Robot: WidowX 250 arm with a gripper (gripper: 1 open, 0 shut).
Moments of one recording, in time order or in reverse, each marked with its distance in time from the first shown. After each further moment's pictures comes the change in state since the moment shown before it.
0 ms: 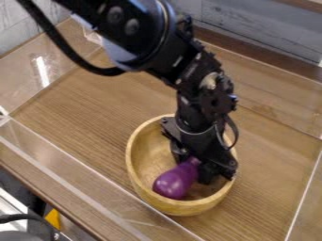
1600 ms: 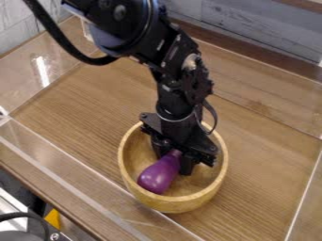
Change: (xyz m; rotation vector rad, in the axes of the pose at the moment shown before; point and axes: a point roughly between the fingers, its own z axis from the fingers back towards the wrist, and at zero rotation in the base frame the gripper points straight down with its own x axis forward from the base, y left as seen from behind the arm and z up) arm -0.007 0.025 0.000 -0.026 0.072 0.154
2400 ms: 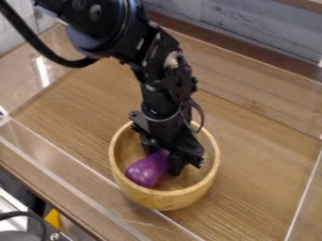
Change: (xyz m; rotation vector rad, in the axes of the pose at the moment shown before) arm -0.011 0.010 0.001 -0.011 -0.010 -0.076
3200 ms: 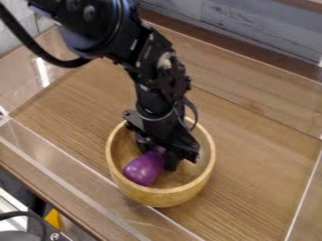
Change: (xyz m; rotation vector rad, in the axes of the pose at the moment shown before) arm -0.002 -0.015 -0.002 -0.004 -0.010 0.018
